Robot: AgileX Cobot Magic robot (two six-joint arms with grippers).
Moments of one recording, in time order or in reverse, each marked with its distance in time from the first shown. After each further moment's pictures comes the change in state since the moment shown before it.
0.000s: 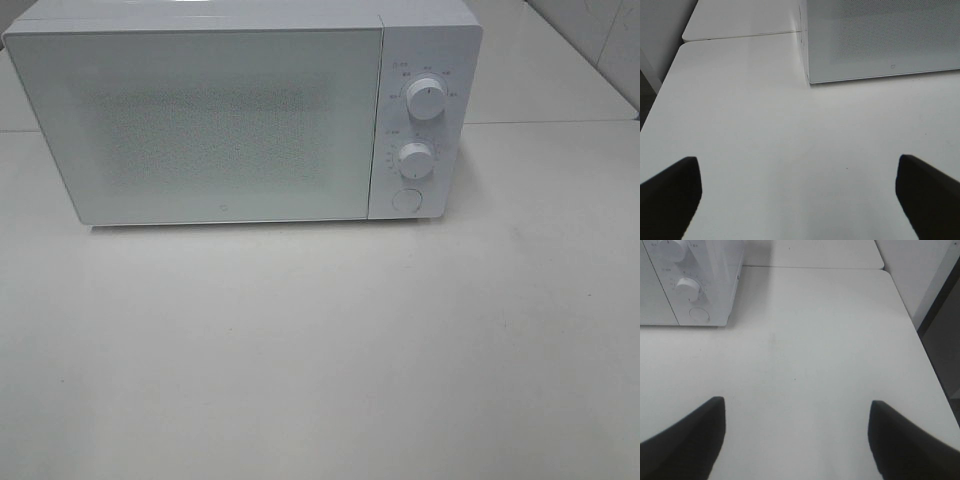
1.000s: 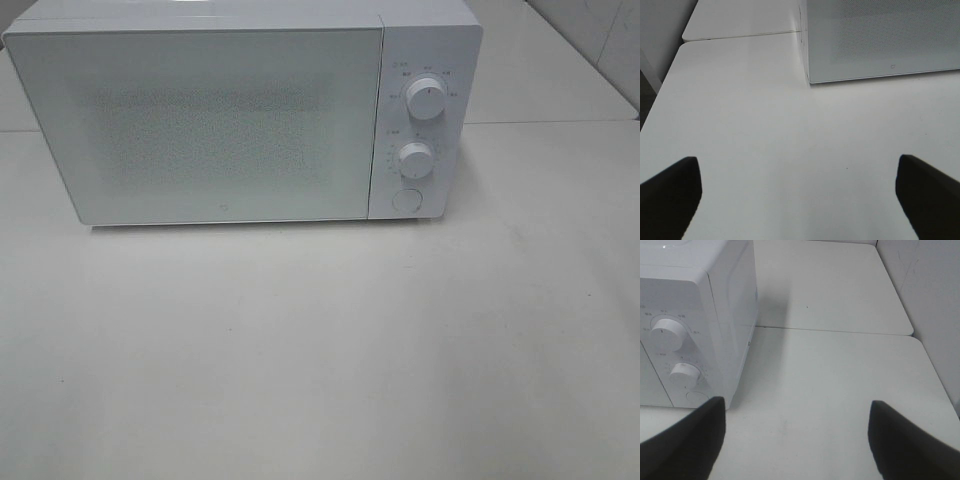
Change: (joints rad) left arm 0.000 0.000 0.000 0.000 0.000 -0.001; right arm 0.000 0.582 0.000 -0.003 -0.704 0.000
